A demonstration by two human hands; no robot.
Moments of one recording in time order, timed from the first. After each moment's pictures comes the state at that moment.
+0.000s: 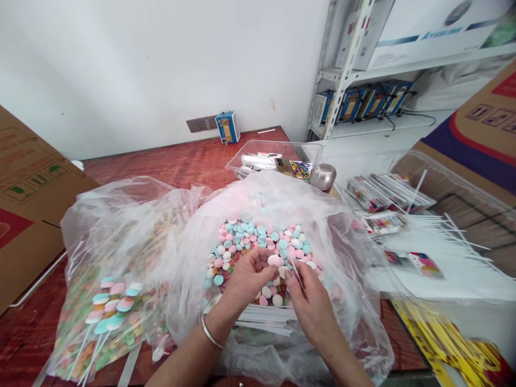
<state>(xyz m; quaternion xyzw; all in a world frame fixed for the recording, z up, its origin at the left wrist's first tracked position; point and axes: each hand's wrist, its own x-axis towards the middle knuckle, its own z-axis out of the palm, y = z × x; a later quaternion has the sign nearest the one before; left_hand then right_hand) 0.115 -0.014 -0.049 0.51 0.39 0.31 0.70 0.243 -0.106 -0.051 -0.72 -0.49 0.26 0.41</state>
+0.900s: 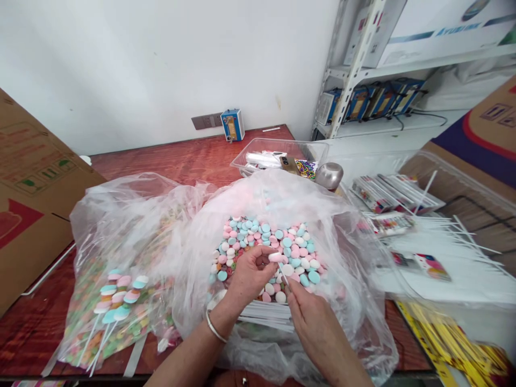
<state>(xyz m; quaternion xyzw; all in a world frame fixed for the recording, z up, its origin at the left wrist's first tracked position) 0.113 -0.014 -0.054 0.57 0.41 0.35 0.62 0.233 -0.124 -0.032 -0.72 -0.59 0.30 0.21</state>
